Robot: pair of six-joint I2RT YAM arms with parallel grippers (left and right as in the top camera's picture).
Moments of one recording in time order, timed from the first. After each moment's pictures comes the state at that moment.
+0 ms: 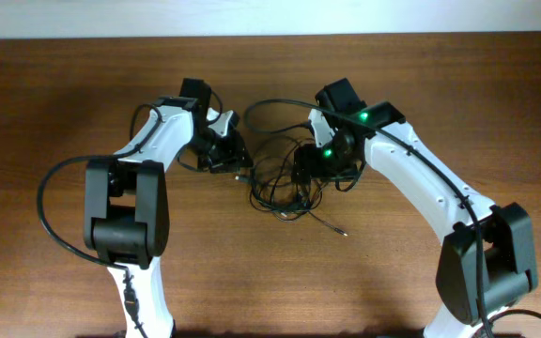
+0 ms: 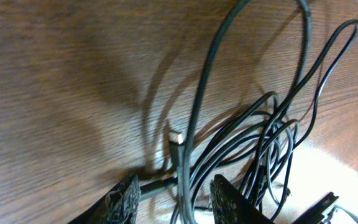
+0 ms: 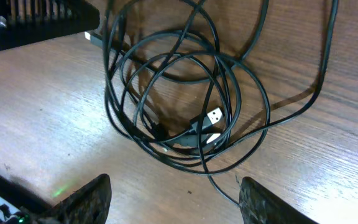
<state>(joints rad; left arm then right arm) -0.13 2.14 1.52 -0.90 0.56 -0.17 0.43 1.86 1.47 -0.97 -0.37 0.28</state>
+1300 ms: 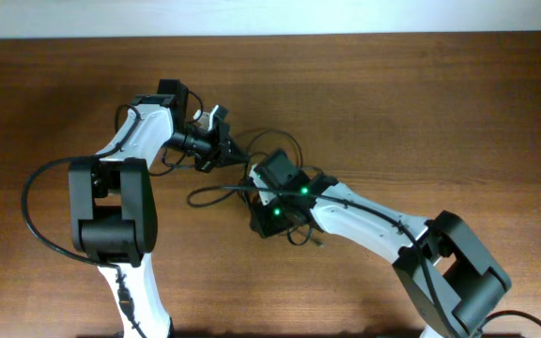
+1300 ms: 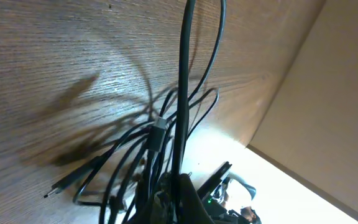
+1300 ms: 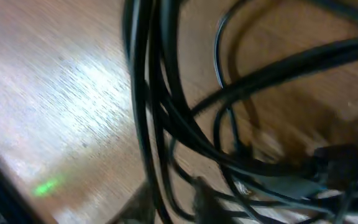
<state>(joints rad) -0.03 2.14 1.53 -0.98 0.92 -0.23 0.76 1.87 1.14 -0.47 -0.36 0.39</state>
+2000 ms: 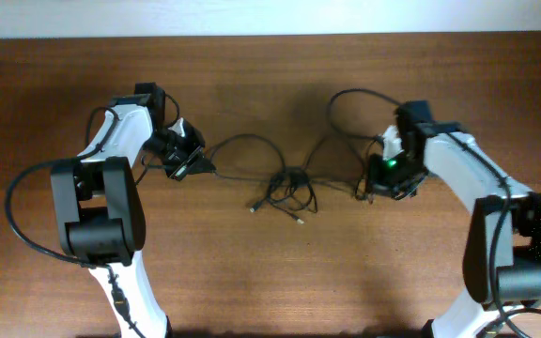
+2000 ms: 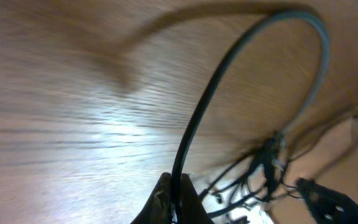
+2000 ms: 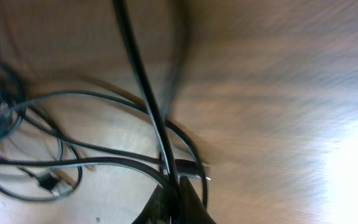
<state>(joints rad) 0.06 2.13 1.53 -1.05 0.57 -0.46 0.05 1.87 1.21 -0.85 -0.35 0.28</state>
